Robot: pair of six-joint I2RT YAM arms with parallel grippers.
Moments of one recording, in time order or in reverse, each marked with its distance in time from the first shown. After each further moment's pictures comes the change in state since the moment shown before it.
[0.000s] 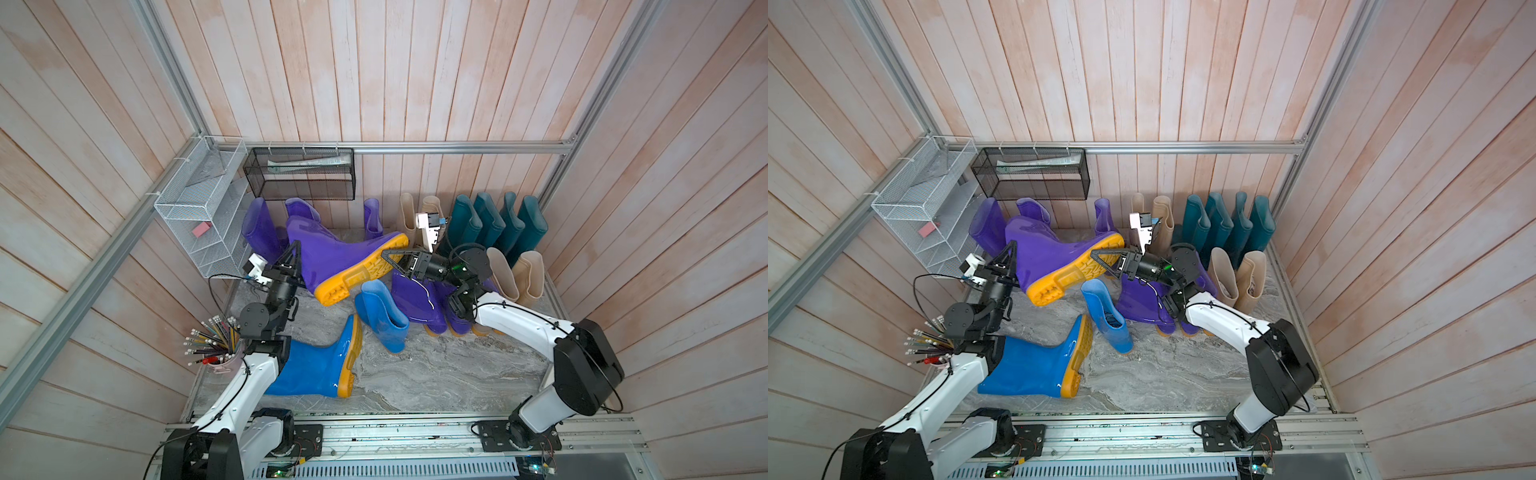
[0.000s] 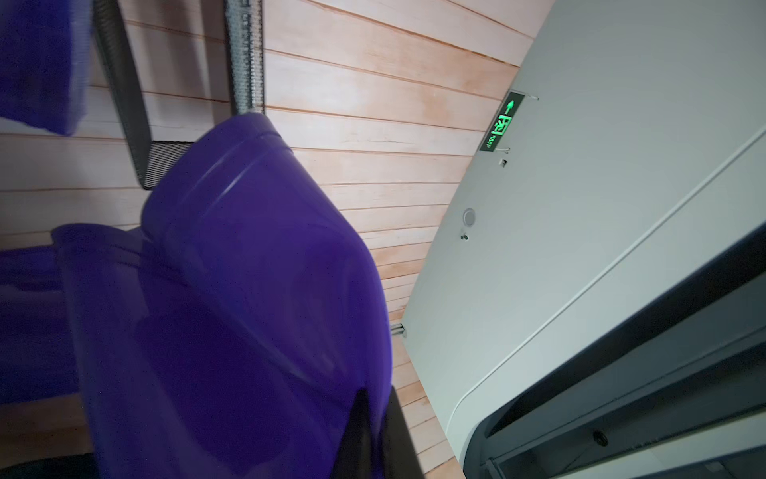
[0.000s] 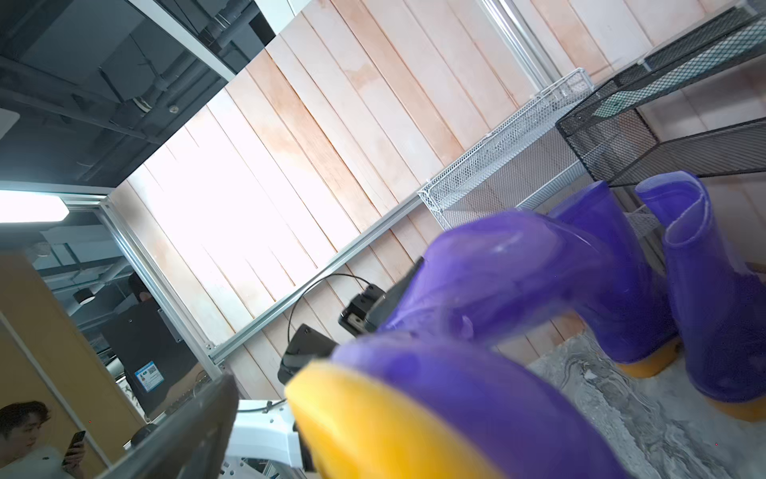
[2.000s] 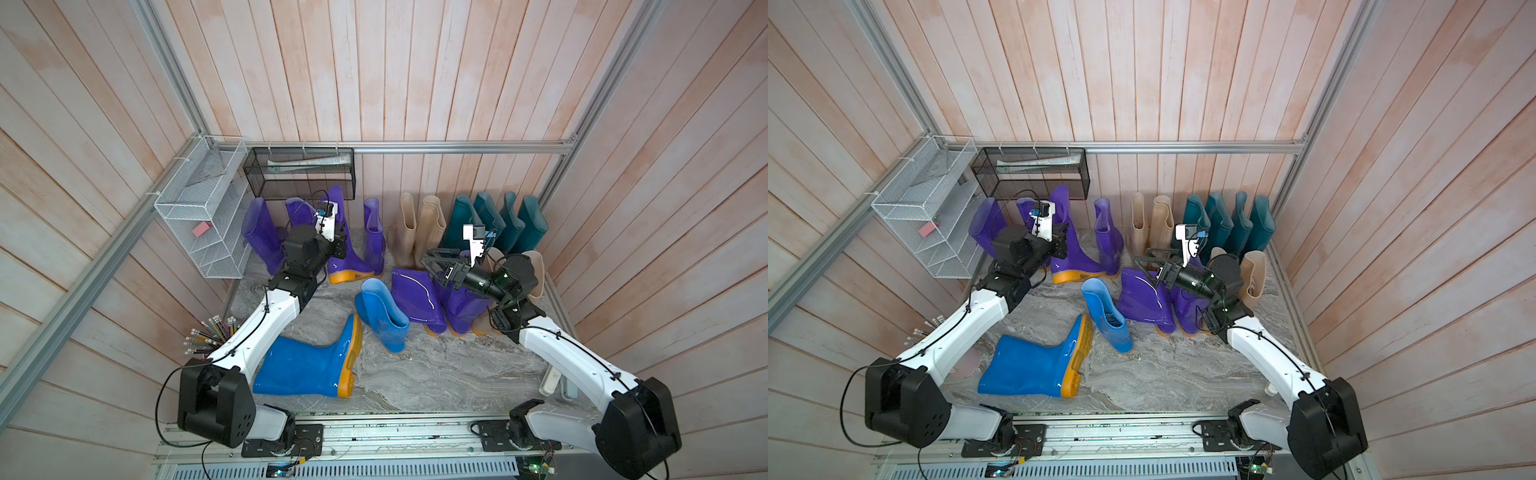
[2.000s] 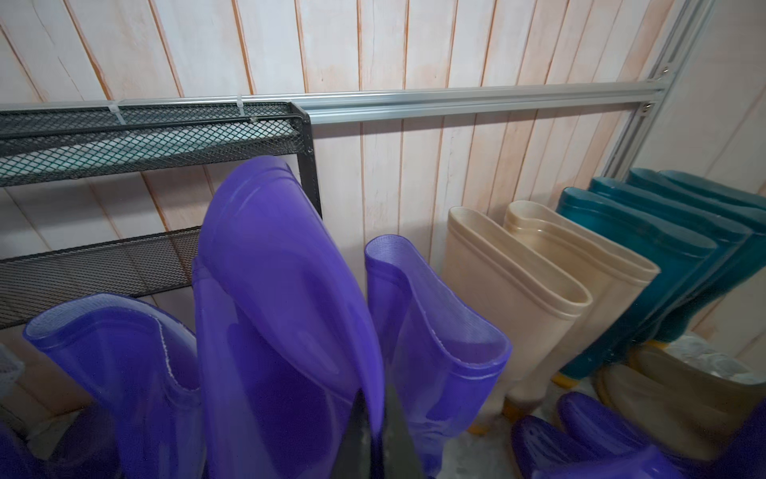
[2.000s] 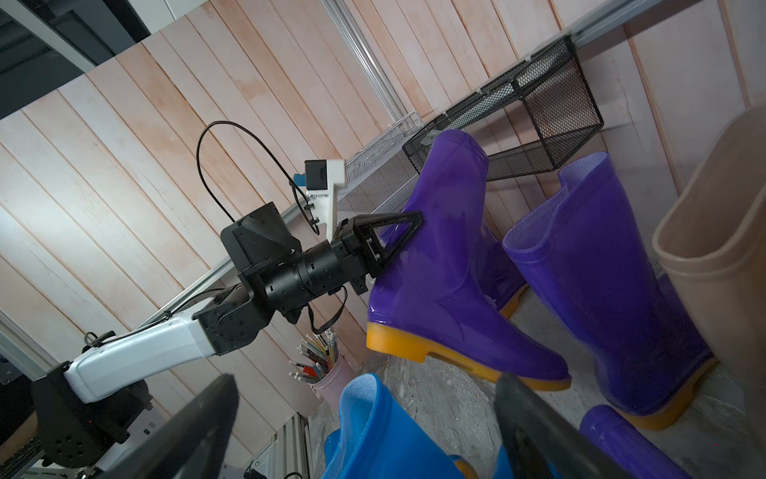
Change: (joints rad) left arm -0.238 0.423 0.612 -0.853 -0.143 1.820; right arm -0.210 -0.312 -0.226 -0.360 0.049 -0.235
